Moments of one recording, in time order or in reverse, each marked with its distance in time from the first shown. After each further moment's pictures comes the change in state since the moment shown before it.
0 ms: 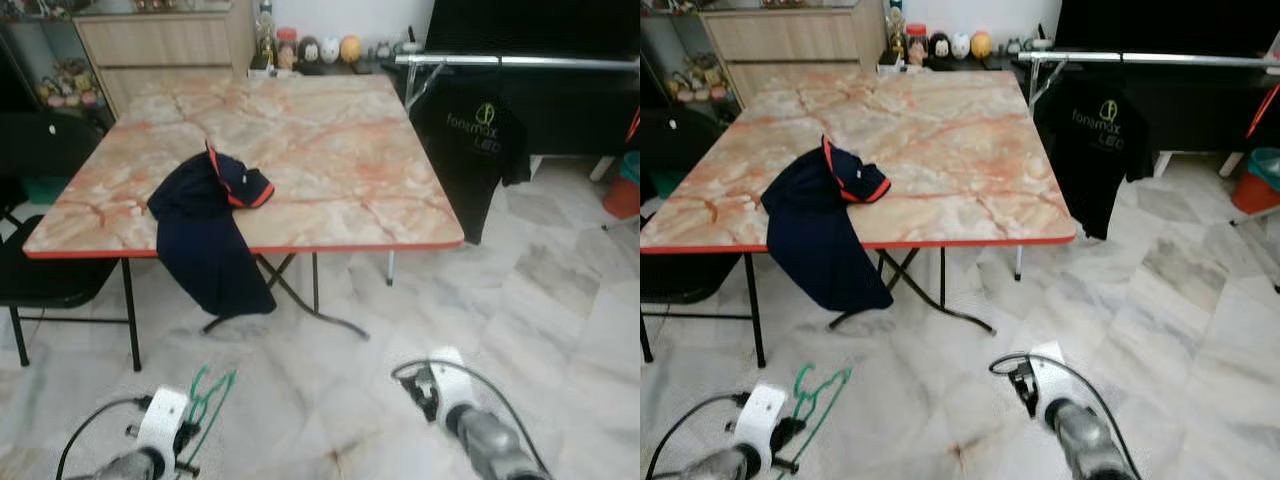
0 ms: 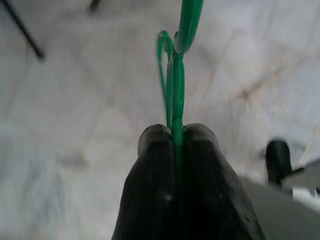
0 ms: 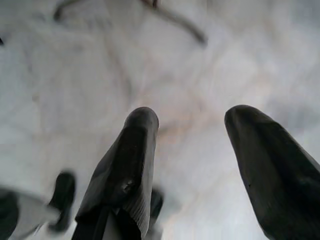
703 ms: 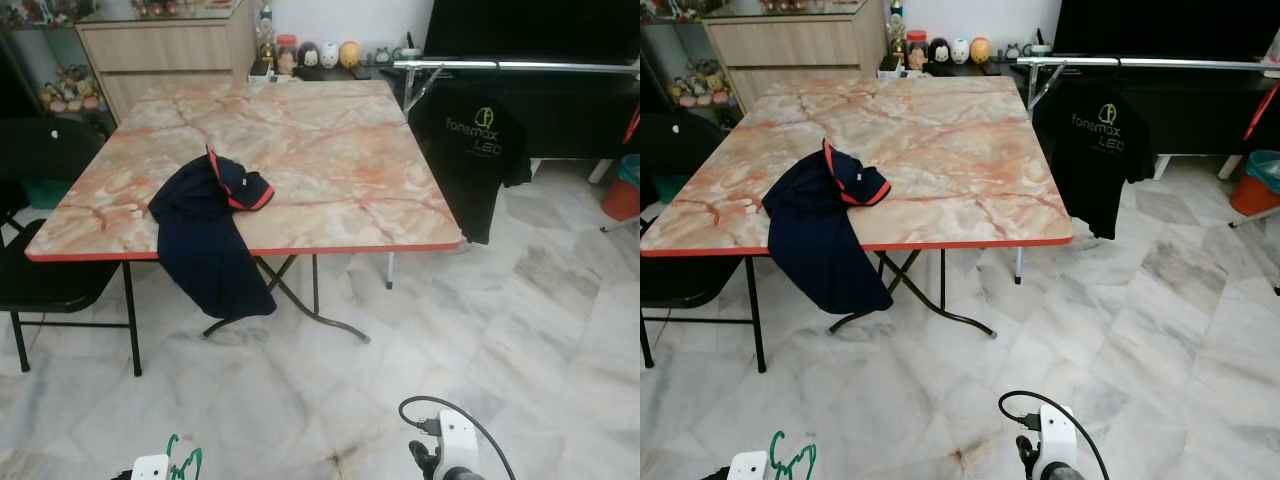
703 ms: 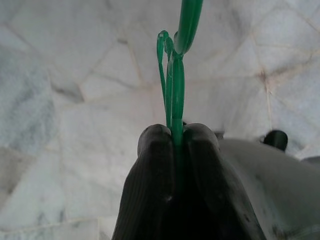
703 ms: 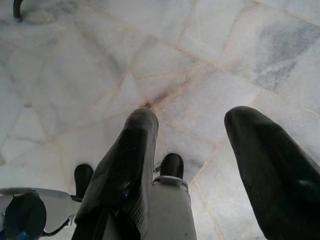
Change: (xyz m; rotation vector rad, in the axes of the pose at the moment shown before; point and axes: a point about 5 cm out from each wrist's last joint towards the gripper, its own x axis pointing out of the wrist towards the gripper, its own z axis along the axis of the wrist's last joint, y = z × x) left arm -0.007 -0.009 -0.049 -0.269 0.158 0.158; right arm -0.007 0.020 -0.044 0.226 0.126 -0.115
